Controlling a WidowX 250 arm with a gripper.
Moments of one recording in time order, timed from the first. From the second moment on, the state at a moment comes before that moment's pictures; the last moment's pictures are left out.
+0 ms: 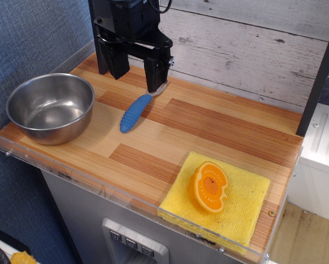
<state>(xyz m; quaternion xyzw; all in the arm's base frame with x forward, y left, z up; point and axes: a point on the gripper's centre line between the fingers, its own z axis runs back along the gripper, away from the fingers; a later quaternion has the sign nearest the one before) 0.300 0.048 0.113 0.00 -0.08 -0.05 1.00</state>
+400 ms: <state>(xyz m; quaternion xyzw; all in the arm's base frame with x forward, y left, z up) 0.297 0.046 0.103 0.00 -0.06 -0.05 1.00</state>
